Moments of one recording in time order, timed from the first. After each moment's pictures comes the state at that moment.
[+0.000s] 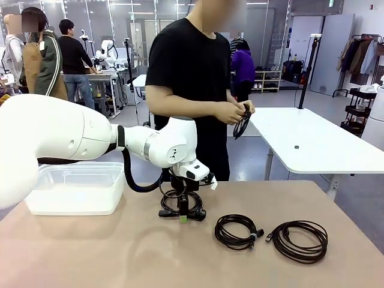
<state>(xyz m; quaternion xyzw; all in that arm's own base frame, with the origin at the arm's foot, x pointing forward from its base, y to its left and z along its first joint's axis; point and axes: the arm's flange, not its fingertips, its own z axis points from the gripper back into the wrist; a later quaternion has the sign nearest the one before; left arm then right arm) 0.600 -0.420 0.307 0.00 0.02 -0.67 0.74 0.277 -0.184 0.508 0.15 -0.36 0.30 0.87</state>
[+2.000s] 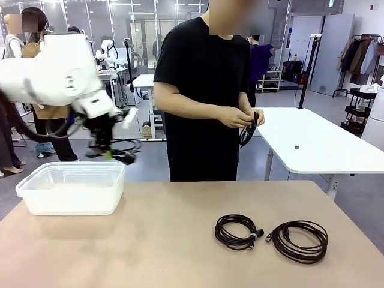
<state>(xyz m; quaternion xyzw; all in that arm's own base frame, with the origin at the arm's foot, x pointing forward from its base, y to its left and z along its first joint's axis) 0.563 -0.161 0.533 0.07 -0.12 -0.74 0.66 0.277 -0.184 0.508 0.15 -0.36 0.30 0.87</state>
